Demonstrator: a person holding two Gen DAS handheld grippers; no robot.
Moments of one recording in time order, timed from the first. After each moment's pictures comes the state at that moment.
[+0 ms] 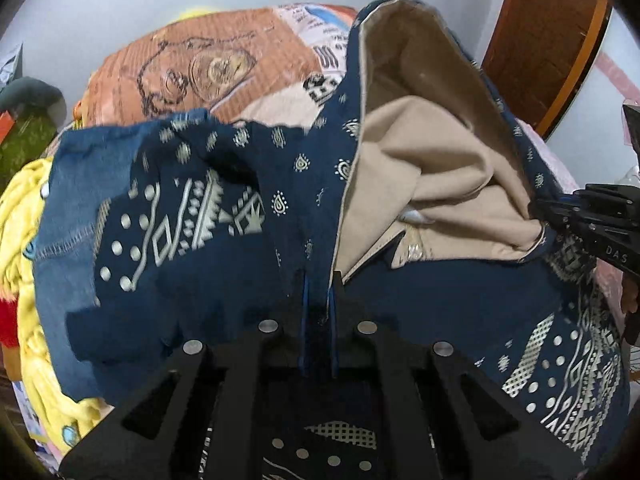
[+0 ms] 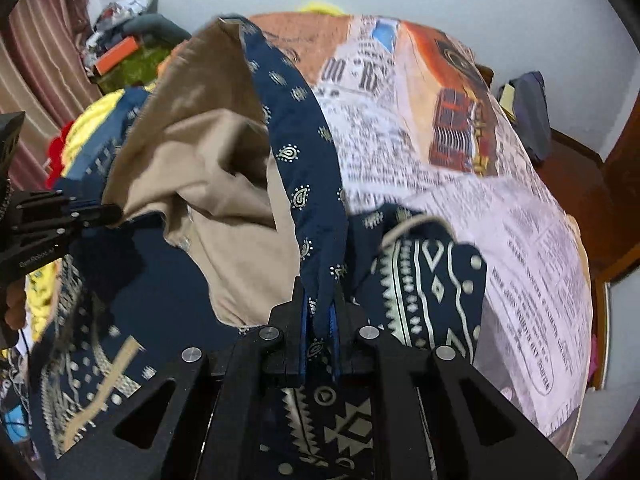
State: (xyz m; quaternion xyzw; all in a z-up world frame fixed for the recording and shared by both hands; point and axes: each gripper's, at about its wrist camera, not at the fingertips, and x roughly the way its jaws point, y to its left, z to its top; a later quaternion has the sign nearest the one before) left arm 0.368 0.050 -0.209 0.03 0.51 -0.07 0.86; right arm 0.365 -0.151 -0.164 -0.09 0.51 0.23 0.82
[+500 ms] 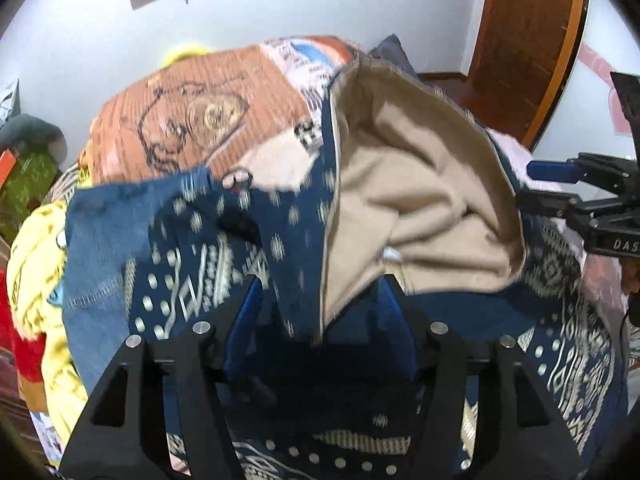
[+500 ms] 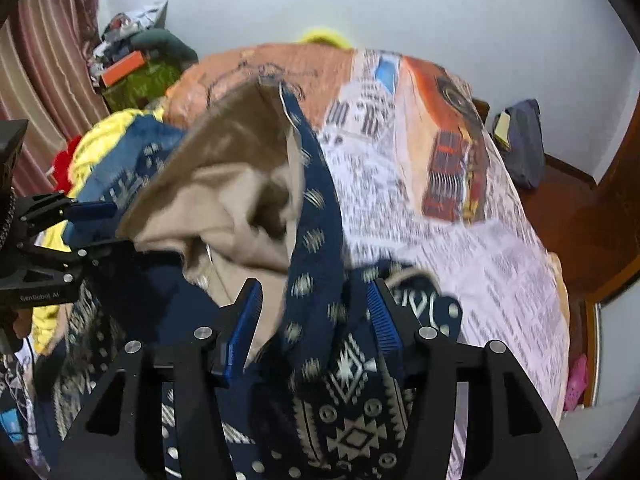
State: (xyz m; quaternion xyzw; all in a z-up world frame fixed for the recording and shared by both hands) left arm 0.373 0.040 -0.158 0.06 0.46 -0.09 0.88; right arm 0.375 -0.141 -0.118 -0.08 0.46 0.25 0.85
